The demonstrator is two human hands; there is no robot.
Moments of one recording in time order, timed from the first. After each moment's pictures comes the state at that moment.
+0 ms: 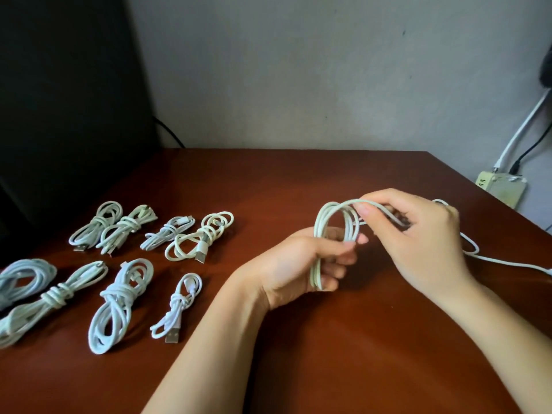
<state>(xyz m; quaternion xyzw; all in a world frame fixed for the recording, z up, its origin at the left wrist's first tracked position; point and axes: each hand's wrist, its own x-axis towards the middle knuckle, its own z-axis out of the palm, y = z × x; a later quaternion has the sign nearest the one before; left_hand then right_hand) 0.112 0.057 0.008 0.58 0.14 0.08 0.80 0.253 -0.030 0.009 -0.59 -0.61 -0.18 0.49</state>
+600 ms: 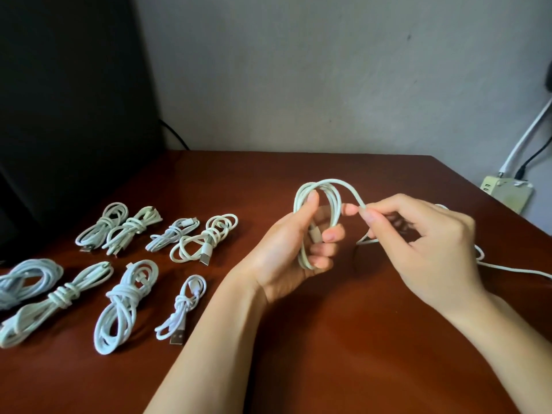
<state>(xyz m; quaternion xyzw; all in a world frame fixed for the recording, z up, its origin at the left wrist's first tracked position) 0.110 0.064 0.015 0.48 0.11 0.18 0.86 0.245 -0.035 0.013 -0.55 -0.64 -0.27 0.46</state>
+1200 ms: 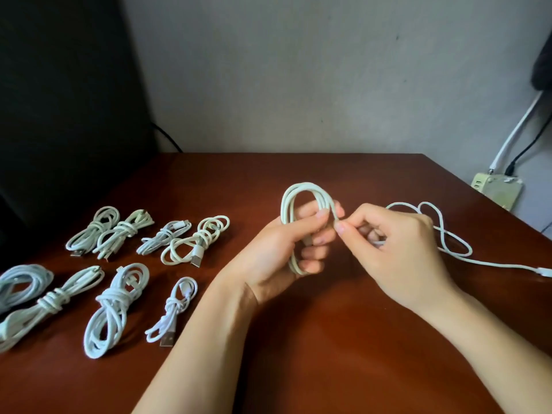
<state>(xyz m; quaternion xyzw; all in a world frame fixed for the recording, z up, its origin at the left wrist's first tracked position) 0.109 0.065 0.011 0.54 0.07 0.19 0.82 0.239 -0.031 0.006 -0.60 -0.63 -0.14 0.47</state>
